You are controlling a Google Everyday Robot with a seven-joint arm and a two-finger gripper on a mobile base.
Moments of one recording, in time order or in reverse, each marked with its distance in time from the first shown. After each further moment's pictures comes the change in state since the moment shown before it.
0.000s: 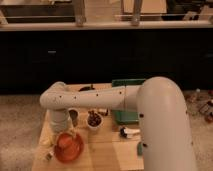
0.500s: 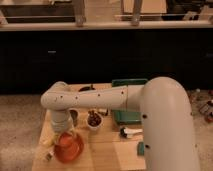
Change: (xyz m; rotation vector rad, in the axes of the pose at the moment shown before) arm -0.003 0.003 -0.002 -0.001 0.013 0.035
